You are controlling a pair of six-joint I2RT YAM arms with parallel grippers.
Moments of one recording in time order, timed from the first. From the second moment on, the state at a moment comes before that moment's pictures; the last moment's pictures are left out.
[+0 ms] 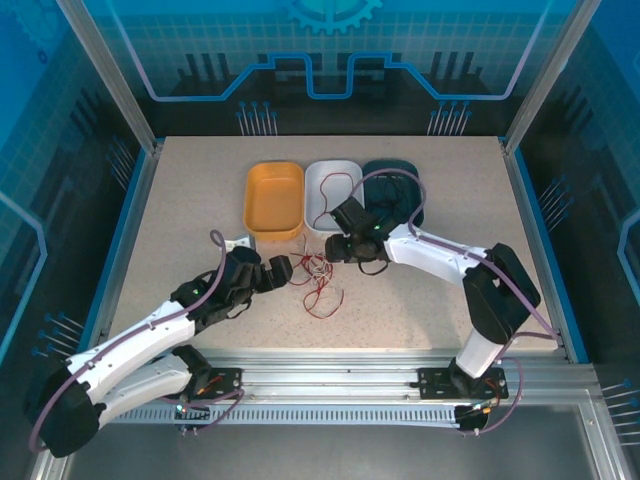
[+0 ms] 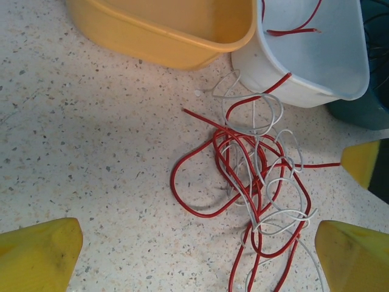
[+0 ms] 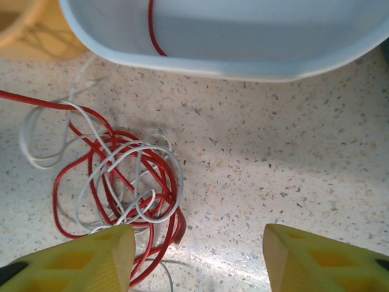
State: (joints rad) left arm -0.64 0.92 0.55 -0.39 -0.21 -0.88; right arm 0.72 1.70 1.18 -0.57 0.05 0.62
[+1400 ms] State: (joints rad) left arm -0.62 0.93 0.52 -0.30 -0.19 -0.91; right arm 0.95 1.61 1.39 -0.66 0.14 0.45
